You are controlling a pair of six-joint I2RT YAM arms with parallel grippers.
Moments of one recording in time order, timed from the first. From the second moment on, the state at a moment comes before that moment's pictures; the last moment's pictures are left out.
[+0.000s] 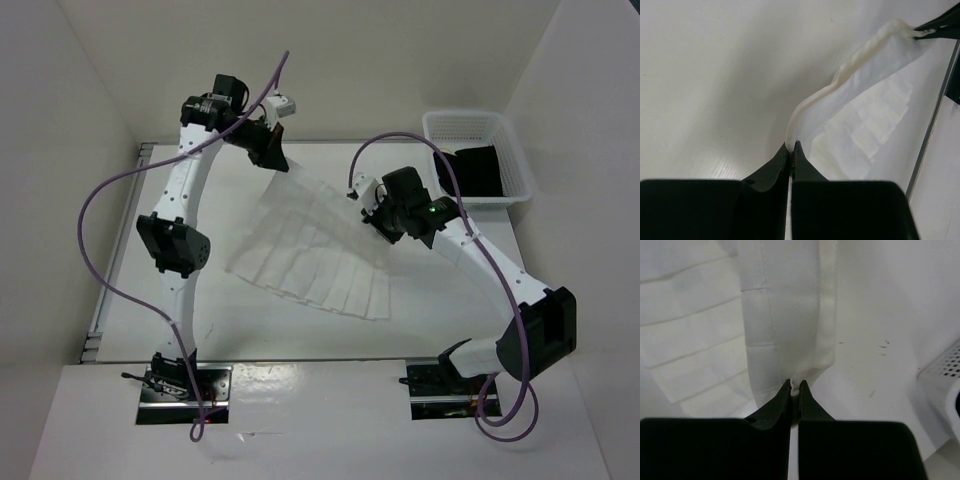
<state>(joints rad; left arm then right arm) -0.22 2.31 2.63 -1.36 0.81 0.51 0.47 1.36 1.19 -0.73 -0.08 -0.49</state>
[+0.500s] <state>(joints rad) -0.22 1.89 1.80 -1.08 0.60 0.50 0.48 1.45 1.21 -0.54 0.12 -0.45</state>
